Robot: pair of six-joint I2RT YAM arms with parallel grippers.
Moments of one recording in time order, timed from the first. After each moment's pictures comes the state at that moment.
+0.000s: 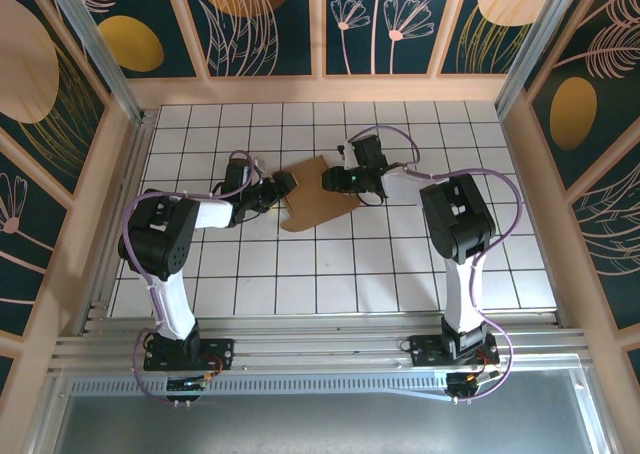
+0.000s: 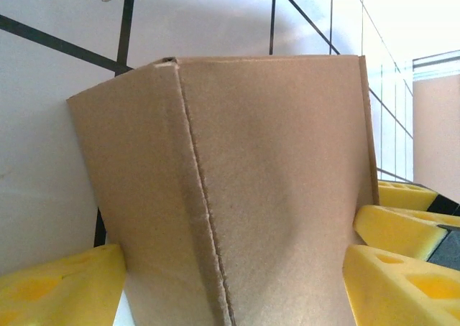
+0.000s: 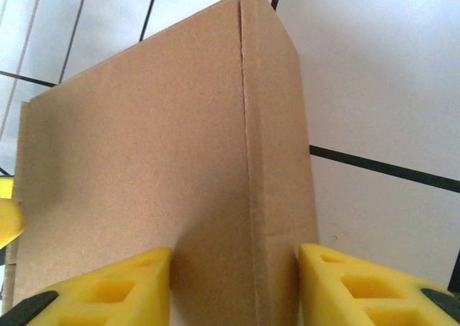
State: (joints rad) left arm -0.32 1.91 0.91 0.36 0.45 -0.90; right arm 0.46 2.06 1.30 -0.06 -0.40 0.39
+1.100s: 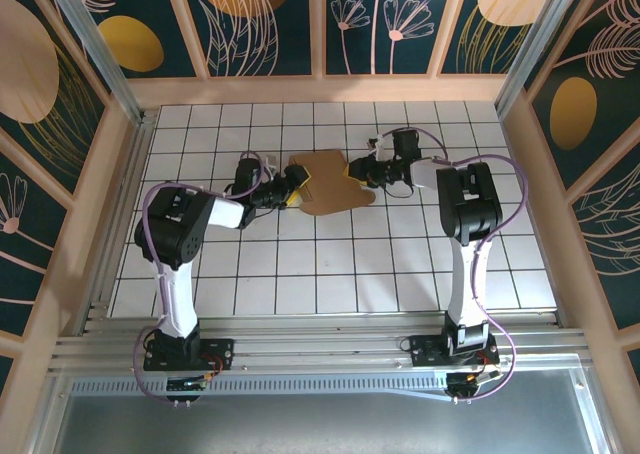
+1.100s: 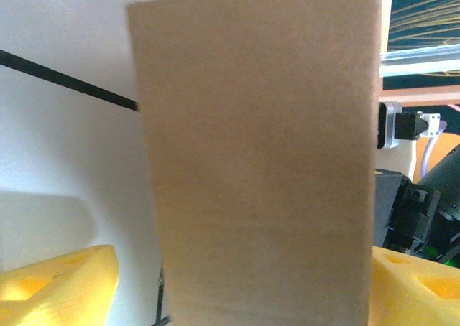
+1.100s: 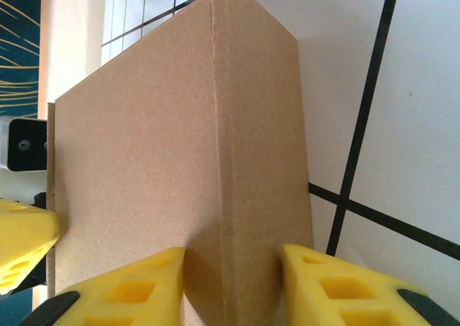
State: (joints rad) left arm -0.36 2.04 0.96 0.62 0.56 -1.14; right arm 0.22 2.20 1.38 -0.04 -0.88 0.48
